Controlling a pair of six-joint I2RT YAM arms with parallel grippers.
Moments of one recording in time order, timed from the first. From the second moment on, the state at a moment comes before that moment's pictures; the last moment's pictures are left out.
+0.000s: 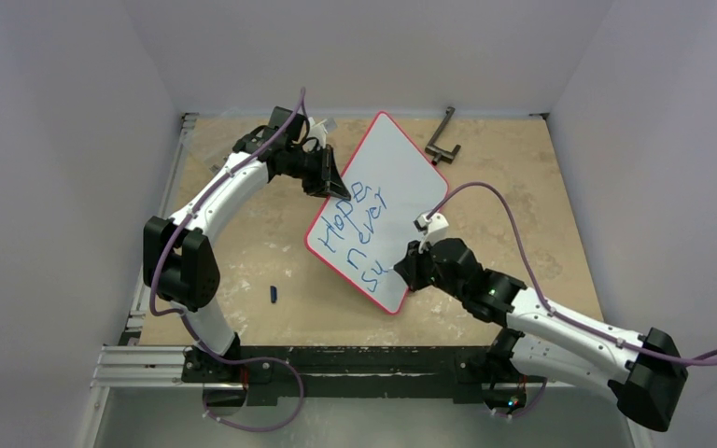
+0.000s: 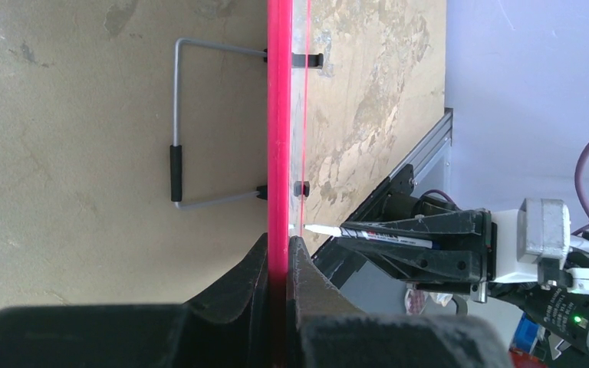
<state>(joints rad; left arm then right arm) -0.37 1.74 1.56 -0.74 0.67 -0.45 0.89 0.89 0.52 -0.16 0.17 0.47</state>
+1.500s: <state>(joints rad) -0.37 1.74 1.56 -0.74 0.67 -0.45 0.89 1.00 0.58 -0.05 0.19 0.42</state>
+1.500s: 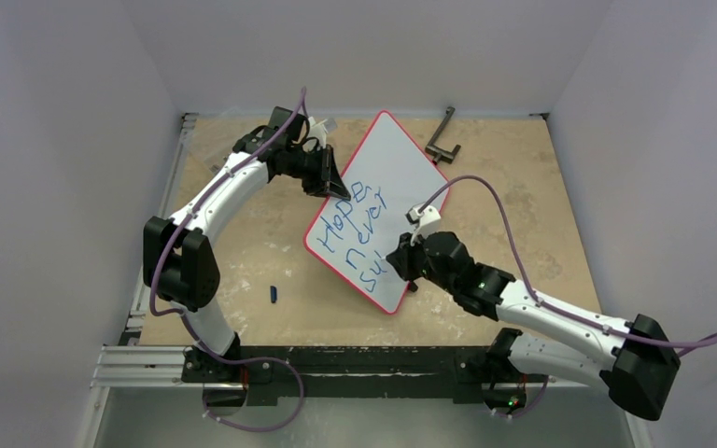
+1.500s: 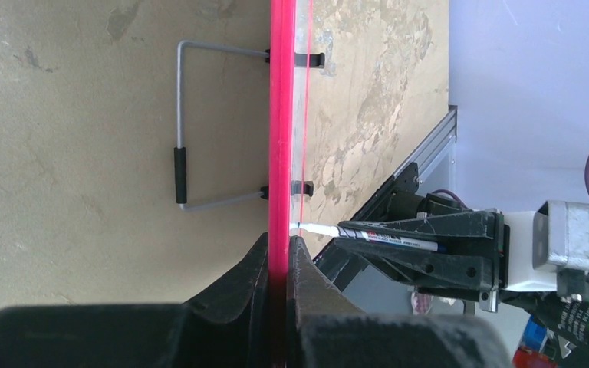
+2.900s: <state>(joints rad) -0.36 1.74 1.56 -0.73 0.67 -0.43 0.89 1.09 0.68 -0.07 0.22 0.42</state>
